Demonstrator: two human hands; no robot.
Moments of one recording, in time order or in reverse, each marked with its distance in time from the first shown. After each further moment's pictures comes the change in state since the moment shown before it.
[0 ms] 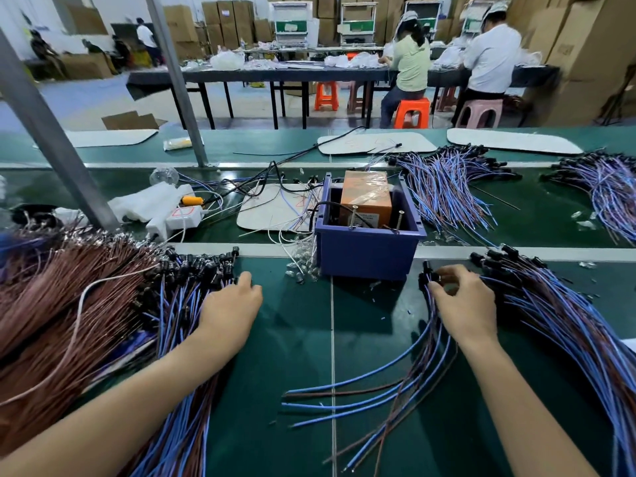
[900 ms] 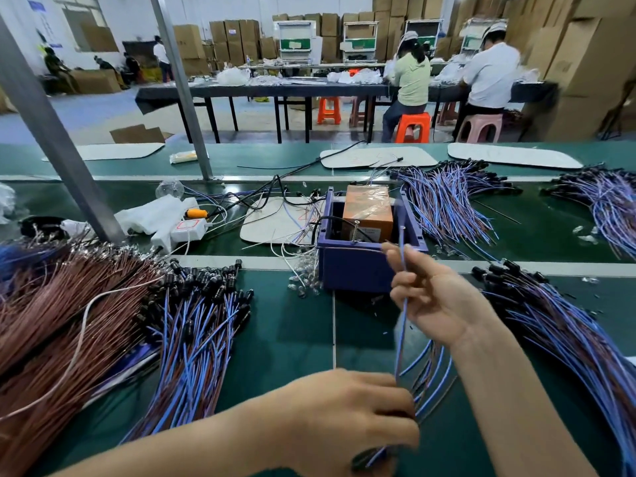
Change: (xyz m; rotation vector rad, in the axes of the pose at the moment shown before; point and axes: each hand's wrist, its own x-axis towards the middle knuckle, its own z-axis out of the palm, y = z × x) left_hand -0.076 0.069 -0.067 -0.597 0.238 1.280; right_hand -0.018 -0.103 -0.031 1.448 -0.632 0.606
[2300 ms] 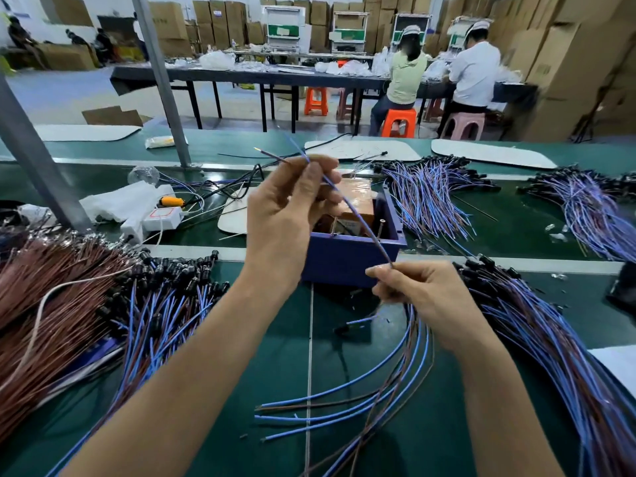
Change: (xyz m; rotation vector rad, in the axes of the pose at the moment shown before) left_hand 0.055 -0.049 -0.076 -1.079 1.357 -0.301; right_hand -0.012 -0.006 -0.031 -0.936 0.012 -0.430
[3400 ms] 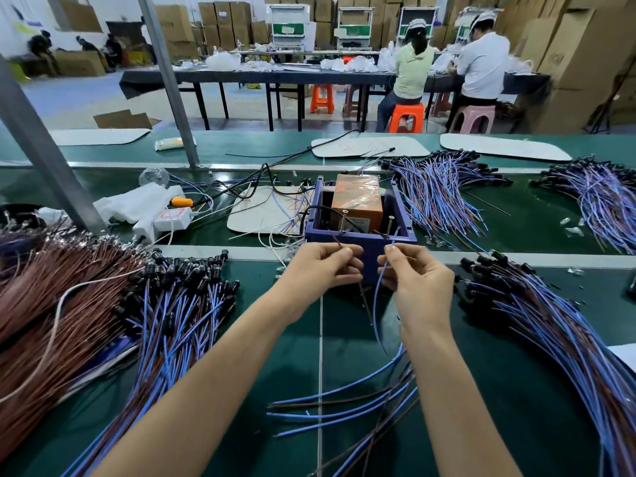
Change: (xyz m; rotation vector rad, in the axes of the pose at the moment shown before) left_hand -0.008 -0.066 -0.033 0.321 -0.155 -0.614; right_hand 0.023 0.027 0.044 0.315 0.490 -0.047
